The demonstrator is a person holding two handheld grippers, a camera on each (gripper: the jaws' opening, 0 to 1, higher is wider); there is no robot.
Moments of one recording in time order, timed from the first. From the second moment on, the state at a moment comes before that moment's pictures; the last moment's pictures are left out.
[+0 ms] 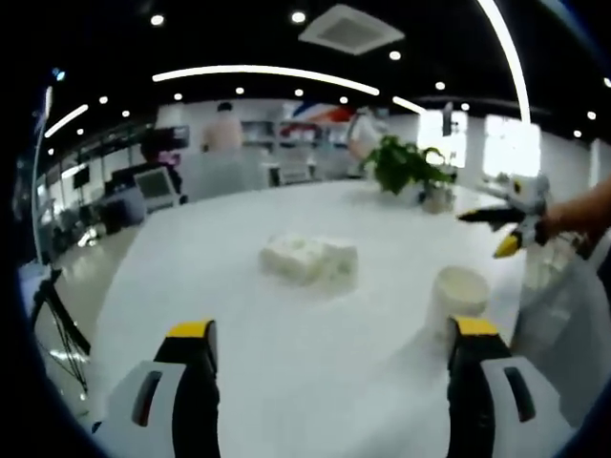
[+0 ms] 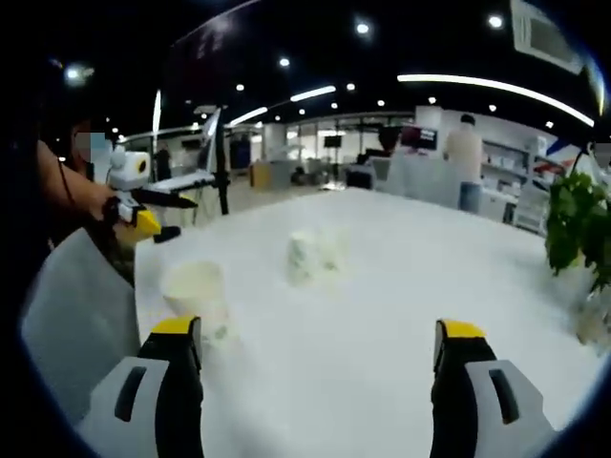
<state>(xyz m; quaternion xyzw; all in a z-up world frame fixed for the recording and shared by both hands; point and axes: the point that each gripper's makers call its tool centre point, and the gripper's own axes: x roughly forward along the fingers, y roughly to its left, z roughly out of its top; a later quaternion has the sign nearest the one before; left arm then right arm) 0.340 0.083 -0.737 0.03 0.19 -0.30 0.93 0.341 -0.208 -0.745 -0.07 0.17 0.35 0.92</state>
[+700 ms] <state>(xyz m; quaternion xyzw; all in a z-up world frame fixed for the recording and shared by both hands) 0.355 0.072 -0.744 0.03 0.18 -0.32 0.93 0.336 -0.198 -0.745 -0.07 0.17 0.36 0.91</state>
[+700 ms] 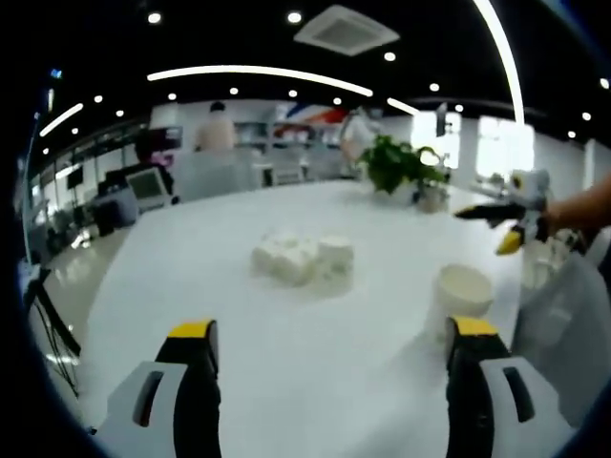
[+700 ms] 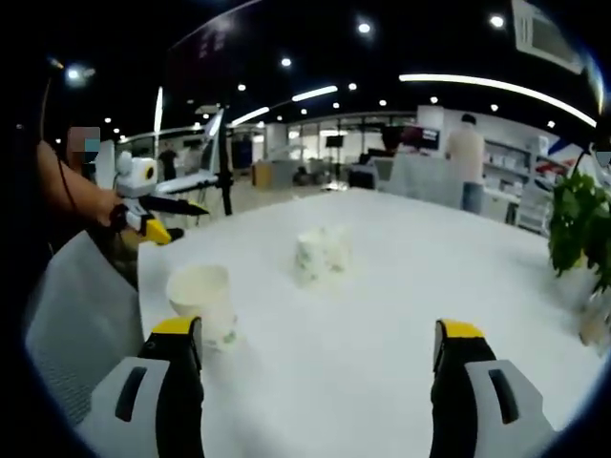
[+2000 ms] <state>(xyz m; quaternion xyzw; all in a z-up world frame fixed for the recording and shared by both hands) 0.448 -0.033 -0.797 0.05 0.19 -0.41 0.89 0.333 -0.205 -0.770 -0.05 0.20 0.35 0.91</state>
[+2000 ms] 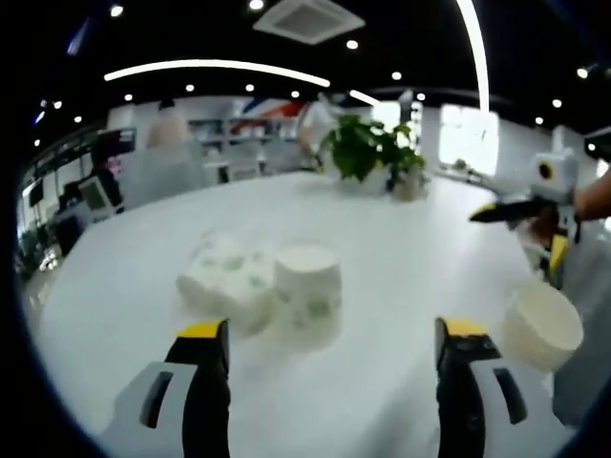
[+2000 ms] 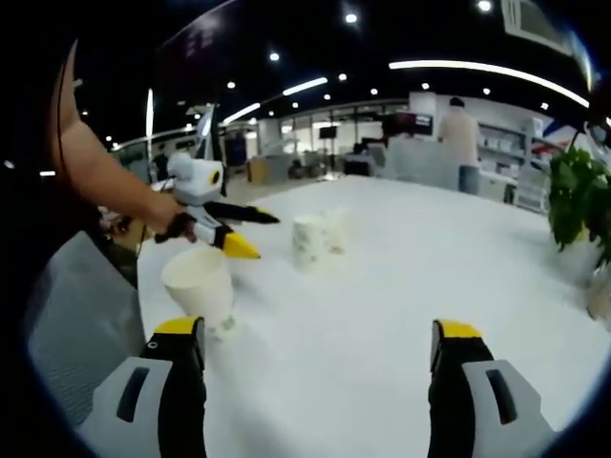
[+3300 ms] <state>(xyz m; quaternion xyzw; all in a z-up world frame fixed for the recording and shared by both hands) 0.492 -0.068 -0.805 0.08 0.18 -0.42 0.89 0.327 -0.206 -0.777 -0.03 0.21 0.34 0.91</state>
